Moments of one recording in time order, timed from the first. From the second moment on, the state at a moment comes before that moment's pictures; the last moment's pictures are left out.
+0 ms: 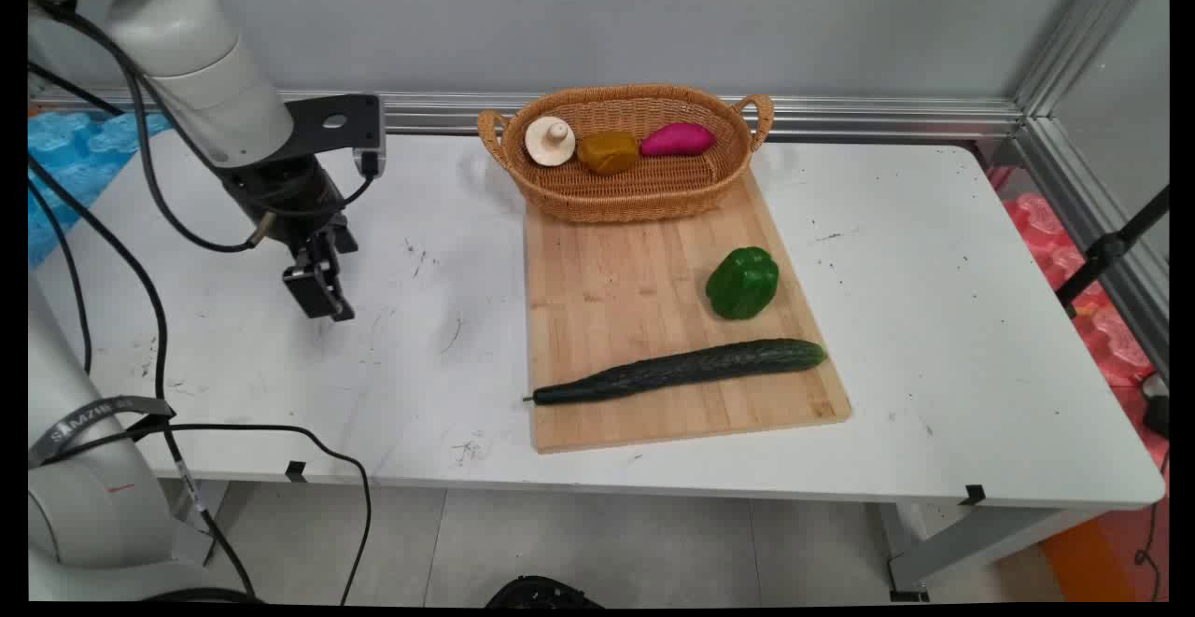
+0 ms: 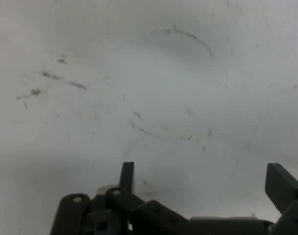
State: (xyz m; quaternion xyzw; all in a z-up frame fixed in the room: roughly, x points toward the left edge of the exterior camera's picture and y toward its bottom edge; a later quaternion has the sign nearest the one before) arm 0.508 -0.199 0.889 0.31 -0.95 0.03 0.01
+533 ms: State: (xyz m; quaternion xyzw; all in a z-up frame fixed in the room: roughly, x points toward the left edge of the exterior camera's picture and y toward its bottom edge) arm 0.485 -0.252 0.896 0.30 -0.95 0.08 0.04
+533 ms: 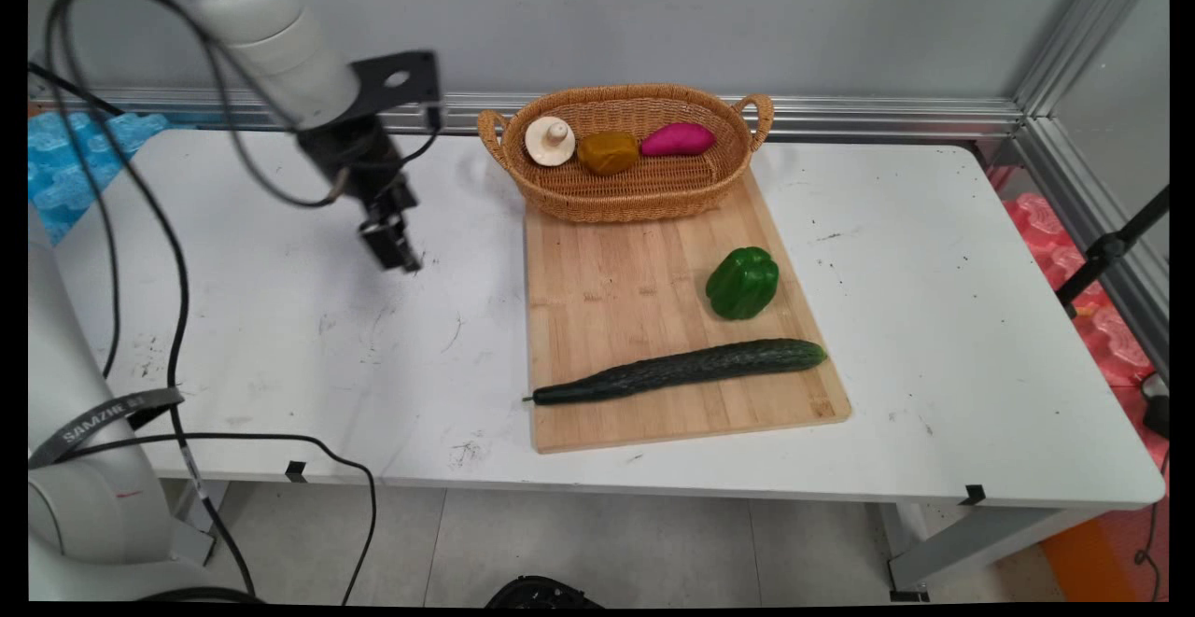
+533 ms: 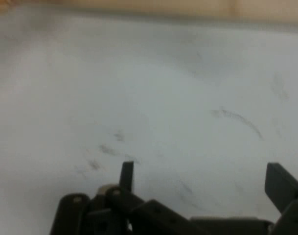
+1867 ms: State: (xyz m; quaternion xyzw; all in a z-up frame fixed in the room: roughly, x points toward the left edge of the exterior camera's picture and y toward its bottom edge) arm 0.459 -0.460 0.886 0.27 -0.94 0.16 0.16
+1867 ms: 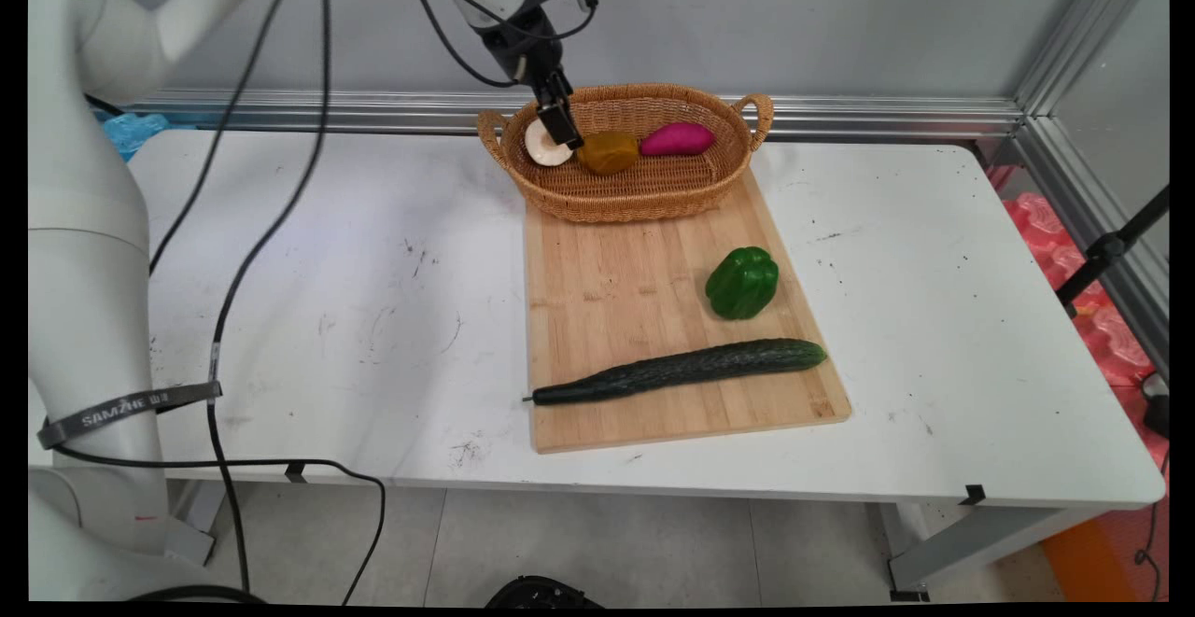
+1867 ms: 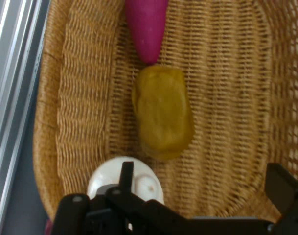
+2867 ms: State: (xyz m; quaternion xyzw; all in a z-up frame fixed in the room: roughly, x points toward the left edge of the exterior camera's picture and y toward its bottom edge) arm 0.459 -0.524 0.823 0.29 -0.92 0.14 0.21
